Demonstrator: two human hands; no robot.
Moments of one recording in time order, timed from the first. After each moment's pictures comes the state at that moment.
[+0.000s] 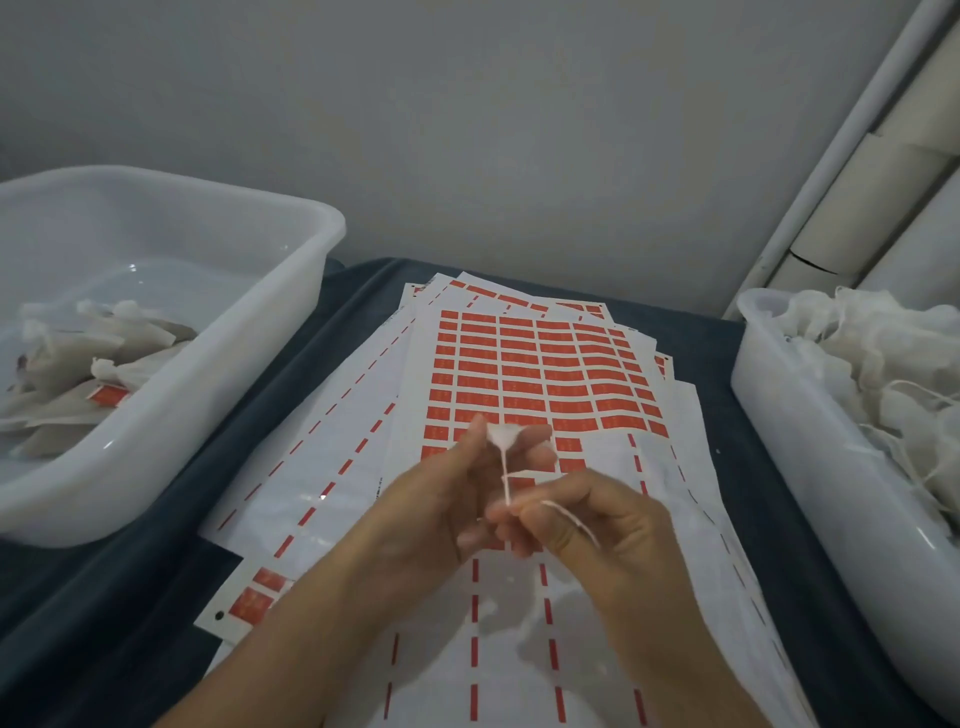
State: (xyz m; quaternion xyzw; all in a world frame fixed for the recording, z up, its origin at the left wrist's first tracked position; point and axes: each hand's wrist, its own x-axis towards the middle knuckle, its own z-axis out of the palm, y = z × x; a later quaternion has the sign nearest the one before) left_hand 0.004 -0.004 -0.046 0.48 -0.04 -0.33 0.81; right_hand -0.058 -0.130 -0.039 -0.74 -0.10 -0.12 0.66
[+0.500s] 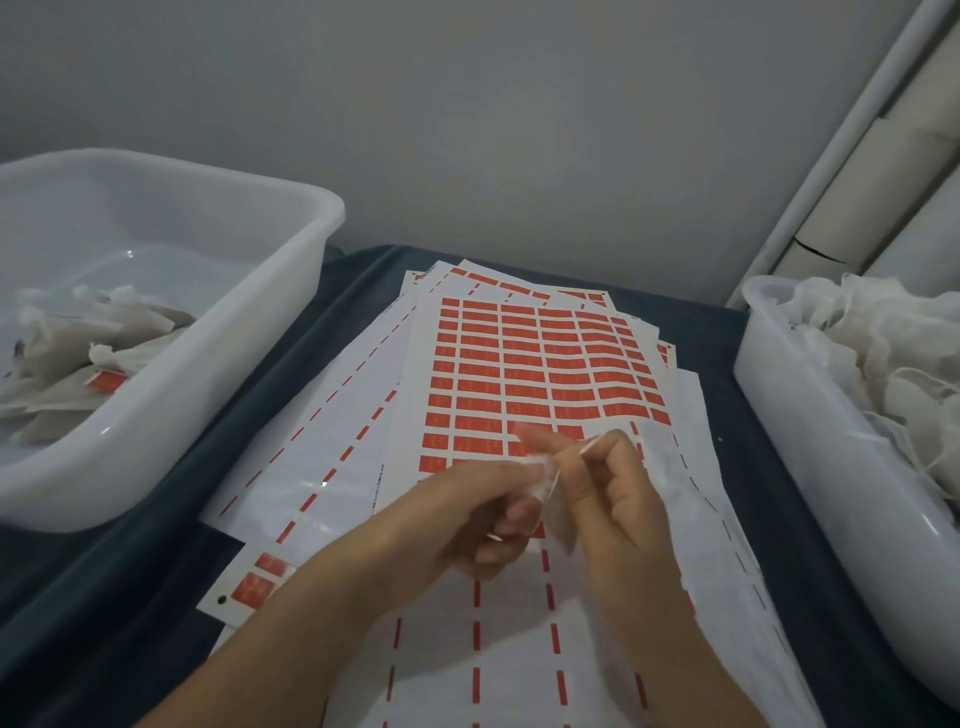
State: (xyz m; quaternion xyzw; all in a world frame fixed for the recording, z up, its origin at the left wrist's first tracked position) left_hand 0.003 -0.002 -0.047 0.59 -0.16 -0.38 0.69; right_hand -0.048 -0.133 -0.058 -0.78 0.00 -0.17 0.60
